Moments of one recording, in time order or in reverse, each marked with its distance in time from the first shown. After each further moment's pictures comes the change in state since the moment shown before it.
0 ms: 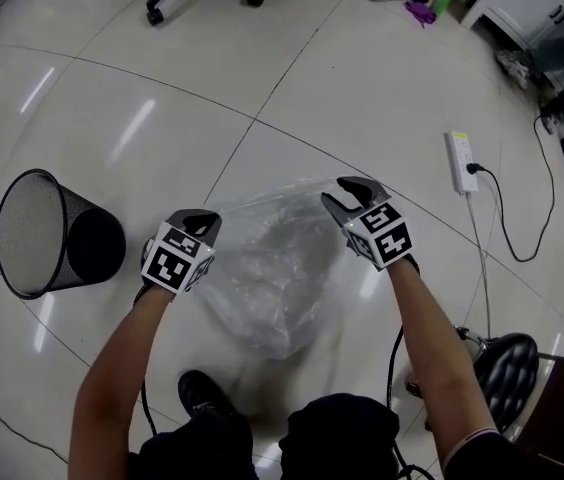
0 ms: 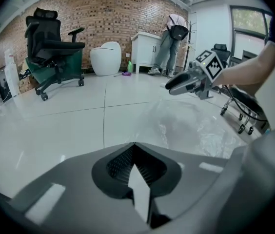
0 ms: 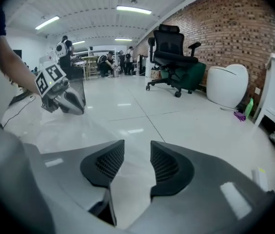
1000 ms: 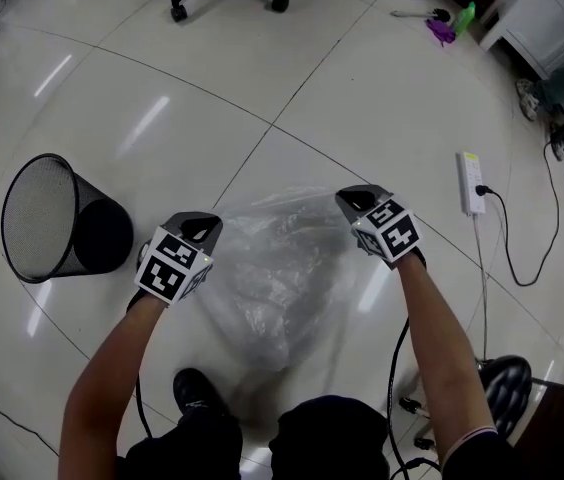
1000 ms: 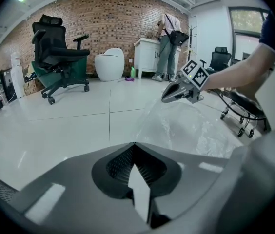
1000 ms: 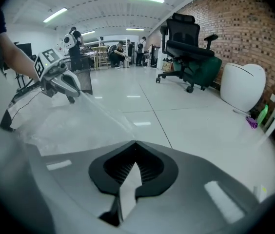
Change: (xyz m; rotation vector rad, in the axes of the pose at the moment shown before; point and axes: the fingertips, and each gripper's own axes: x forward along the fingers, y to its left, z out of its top) left arm -0.035 0.004 0.008 -0.011 -0.046 0.037; right arm 0.021 -0.005 0.000 -0.104 0.100 0.098
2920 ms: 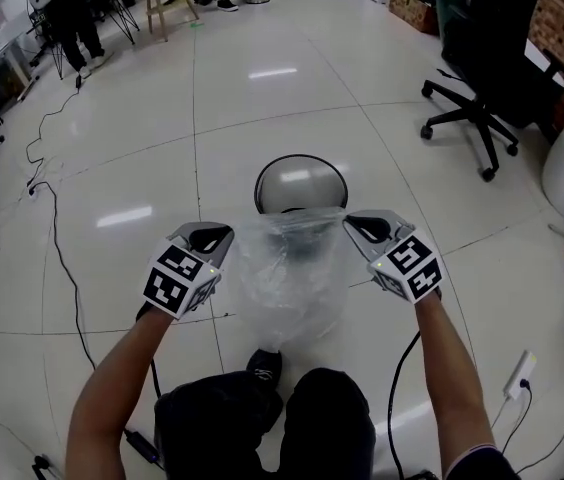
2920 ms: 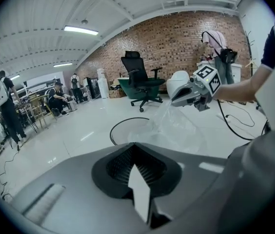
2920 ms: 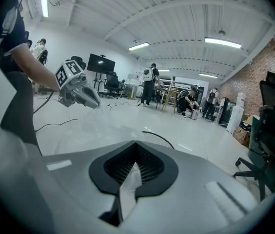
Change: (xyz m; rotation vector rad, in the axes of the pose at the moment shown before) left arm -0.446 0.040 -0.084 -0.387 -0.131 0.735; right arm -0.073 0.344 0.351 -0.630 -0.442 0.559
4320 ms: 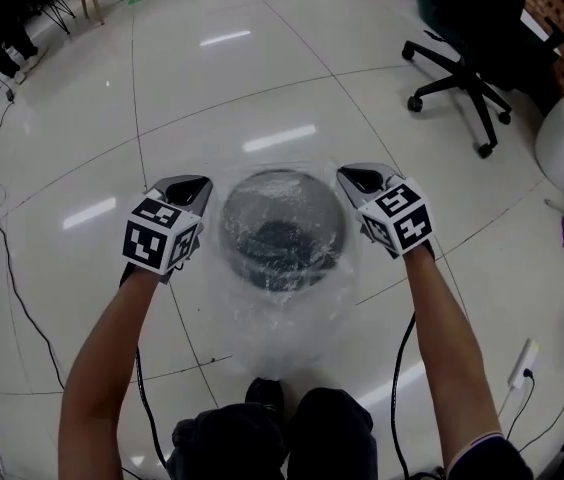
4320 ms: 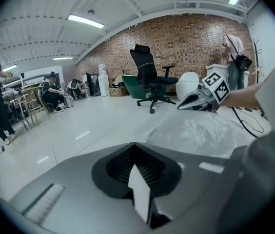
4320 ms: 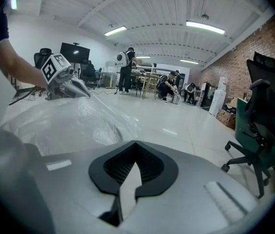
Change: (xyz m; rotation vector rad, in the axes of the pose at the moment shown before) left arm 0.191 0.143 0.033 -0.047 -0.011 -0.042; right arm 0.135 -0.176 -0.052 0.142 0.137 -0.181
